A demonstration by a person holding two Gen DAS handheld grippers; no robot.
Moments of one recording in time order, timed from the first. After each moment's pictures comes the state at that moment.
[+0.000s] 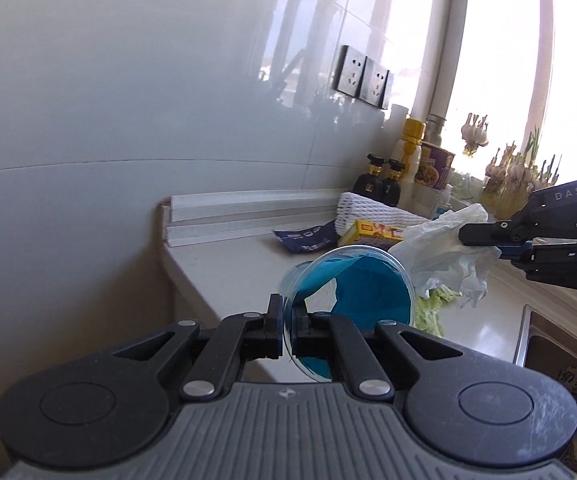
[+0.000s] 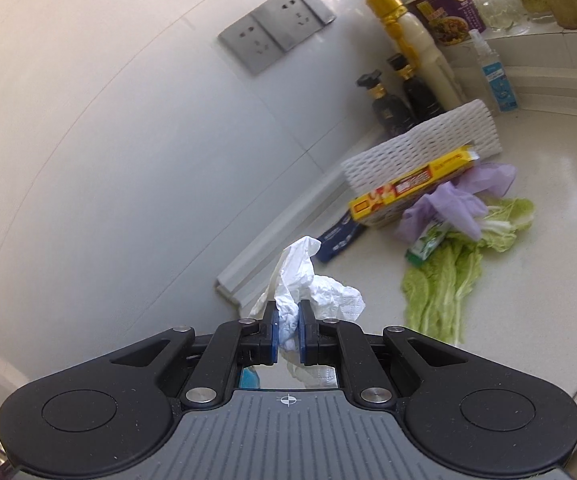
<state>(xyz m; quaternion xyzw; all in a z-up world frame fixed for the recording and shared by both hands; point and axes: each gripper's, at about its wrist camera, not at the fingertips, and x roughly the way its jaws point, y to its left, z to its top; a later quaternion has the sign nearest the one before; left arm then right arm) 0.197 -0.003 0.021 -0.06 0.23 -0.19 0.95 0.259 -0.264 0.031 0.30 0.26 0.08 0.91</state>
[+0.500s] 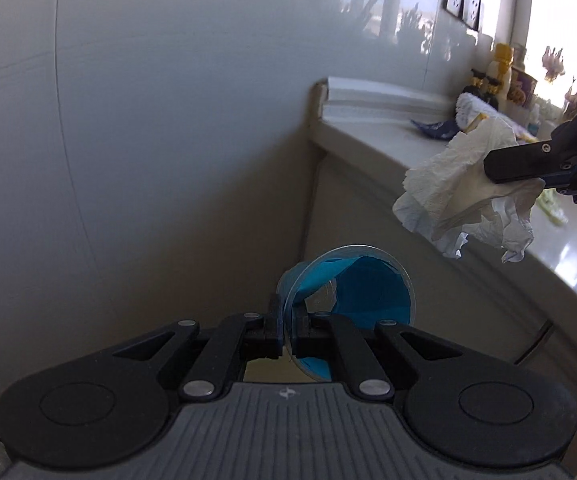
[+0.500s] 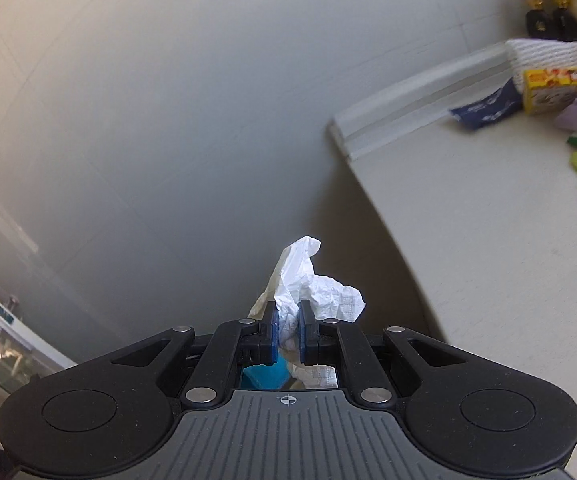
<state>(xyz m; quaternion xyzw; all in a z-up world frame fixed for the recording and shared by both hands) 0.167 0.110 -0.070 -0.01 0.33 -0.10 0.94 0.266 -0.074 -0.045 0.17 0.37 0.18 0.89</state>
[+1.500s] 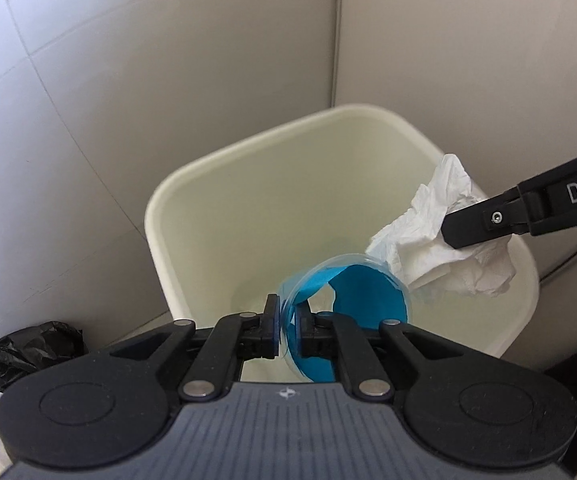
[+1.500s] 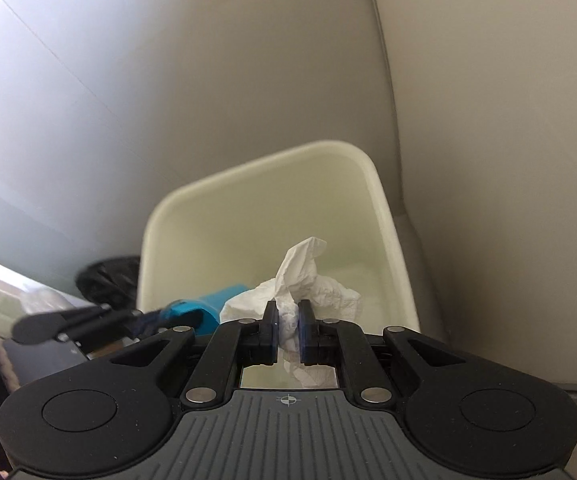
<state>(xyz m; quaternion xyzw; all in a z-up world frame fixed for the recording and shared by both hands) 0.209 0.090 -0.277 0.09 0.50 -0.09 0.86 0.317 -0.027 -0.327 0.08 0.54 0.12 0.83</state>
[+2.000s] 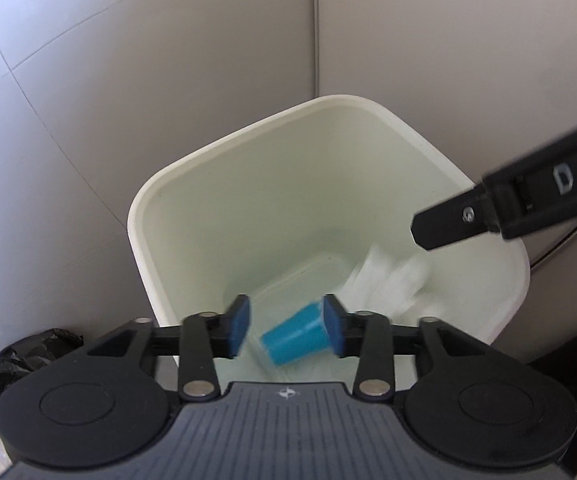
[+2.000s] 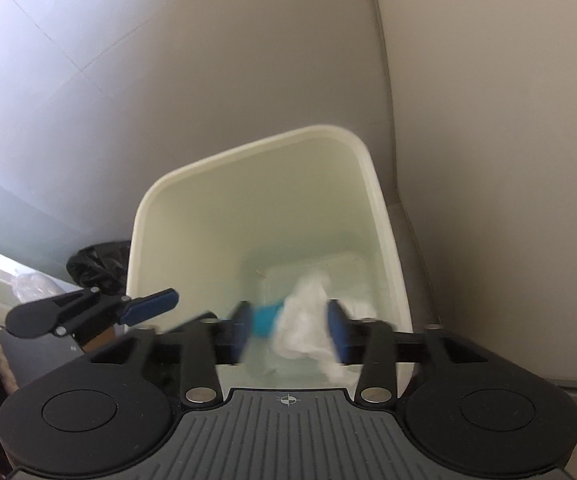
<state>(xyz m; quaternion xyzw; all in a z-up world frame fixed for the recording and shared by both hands) 0.209 0.075 -0.264 0.10 0.50 -0.10 0.86 0.318 -0.020 -0.326 0.08 0.54 0.12 0.83</state>
